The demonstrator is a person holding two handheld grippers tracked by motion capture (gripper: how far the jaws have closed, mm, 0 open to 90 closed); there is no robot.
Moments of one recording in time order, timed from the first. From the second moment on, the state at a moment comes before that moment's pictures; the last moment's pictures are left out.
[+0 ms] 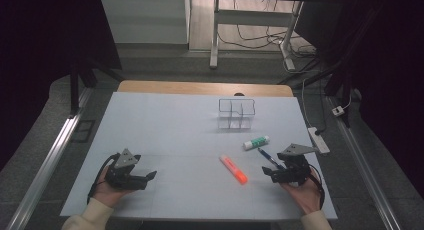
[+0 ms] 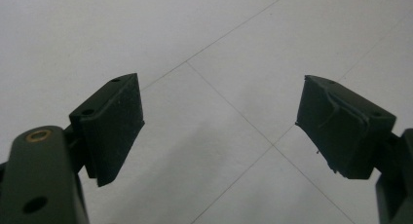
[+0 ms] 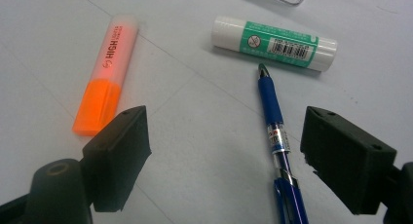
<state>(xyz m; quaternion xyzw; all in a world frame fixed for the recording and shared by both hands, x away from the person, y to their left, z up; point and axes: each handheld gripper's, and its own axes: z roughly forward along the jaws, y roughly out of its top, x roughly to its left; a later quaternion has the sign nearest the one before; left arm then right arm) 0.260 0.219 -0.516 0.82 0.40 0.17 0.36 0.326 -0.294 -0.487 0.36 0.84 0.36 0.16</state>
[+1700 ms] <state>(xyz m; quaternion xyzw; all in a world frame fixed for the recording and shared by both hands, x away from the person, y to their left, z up) 0.261 0.219 -0.517 0.82 0.40 0.17 0.37 0.410 -0.266 -0.456 0.44 0.80 0.36 0.19</state>
